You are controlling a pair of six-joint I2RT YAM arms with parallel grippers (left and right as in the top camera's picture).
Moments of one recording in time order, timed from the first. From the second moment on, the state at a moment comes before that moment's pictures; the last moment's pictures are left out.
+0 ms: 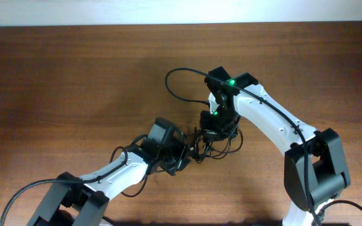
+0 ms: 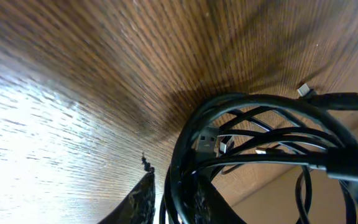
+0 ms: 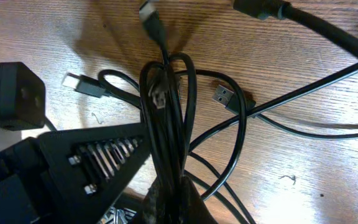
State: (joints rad) left arm -0.54 1.55 0.60 -0.08 0.44 -1.66; right arm 0.48 1.91 1.47 -1.17 -0.43 0.49
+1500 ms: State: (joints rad) left arm -0.10 1.24 0.56 -0.61 -0.01 -1.29; right arm 0.81 2.10 1.46 -0.69 -0.42 0.56
